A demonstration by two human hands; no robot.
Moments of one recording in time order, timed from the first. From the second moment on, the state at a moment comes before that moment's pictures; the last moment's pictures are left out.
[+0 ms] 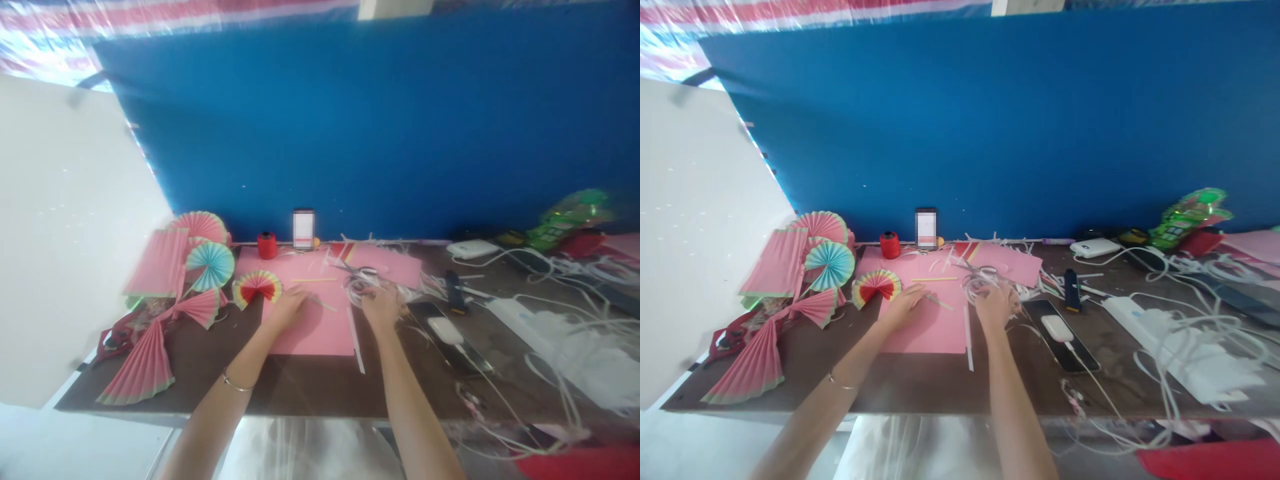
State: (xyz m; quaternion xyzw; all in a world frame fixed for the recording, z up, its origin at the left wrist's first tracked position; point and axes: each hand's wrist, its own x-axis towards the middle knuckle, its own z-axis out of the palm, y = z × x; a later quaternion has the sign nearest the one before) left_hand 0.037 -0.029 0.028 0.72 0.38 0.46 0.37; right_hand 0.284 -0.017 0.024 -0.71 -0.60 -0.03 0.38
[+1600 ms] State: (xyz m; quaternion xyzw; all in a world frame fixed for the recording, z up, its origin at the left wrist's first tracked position) left_hand 0.045 -0.028 0.037 0.39 0.41 0.67 0.49; right_hand 0.212 -0.038 0.027 -0.51 -0.78 0.20 0.30
